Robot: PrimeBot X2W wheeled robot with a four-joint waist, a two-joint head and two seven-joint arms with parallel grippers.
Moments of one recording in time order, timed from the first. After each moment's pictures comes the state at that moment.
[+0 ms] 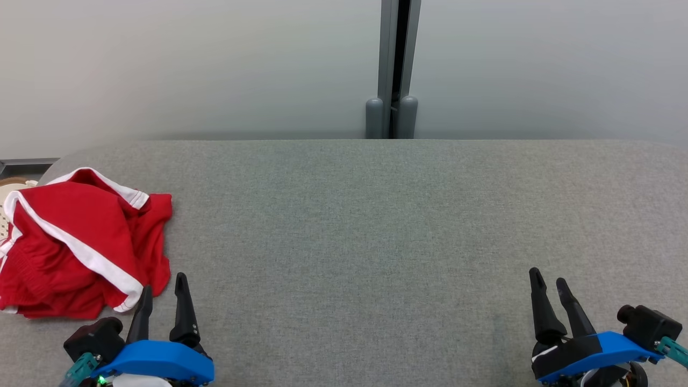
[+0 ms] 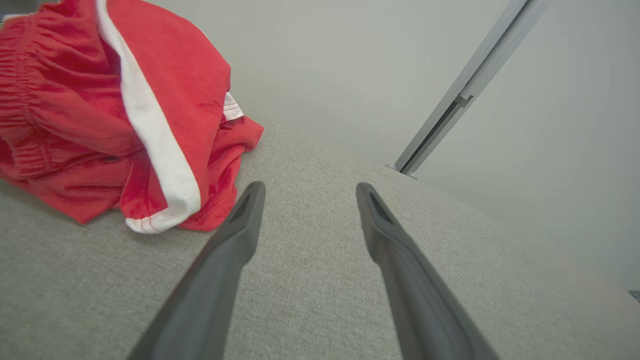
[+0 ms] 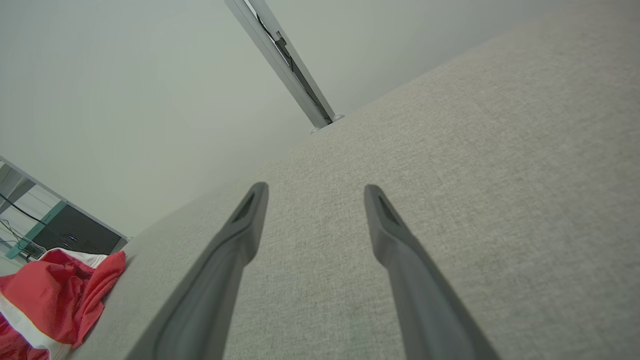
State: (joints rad) left arm -0.04 0.09 -0.04 0.31 -0.54 -0.02 -0.14; right arm -0.08 -0.05 -0.03 0.35 0.61 0.13 -0.14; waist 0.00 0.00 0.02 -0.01
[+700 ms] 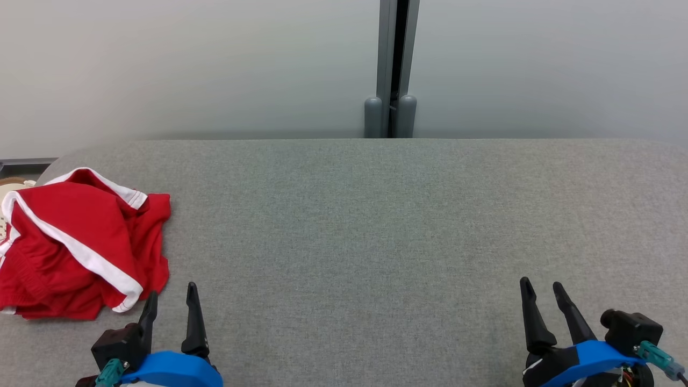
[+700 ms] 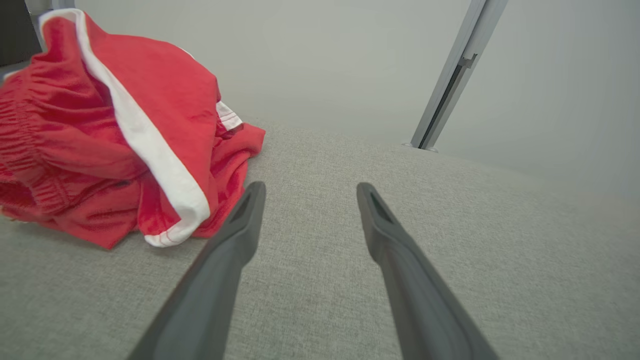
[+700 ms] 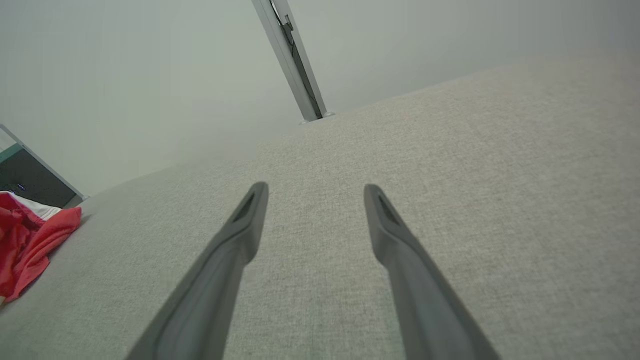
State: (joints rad) left arm -0.03 0.10 -0.07 0.34 -0.33 0.00 -0.19; right arm -0.07 -0.05 -0.02 0.38 0.39 0.13 -0.19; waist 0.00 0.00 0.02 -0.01
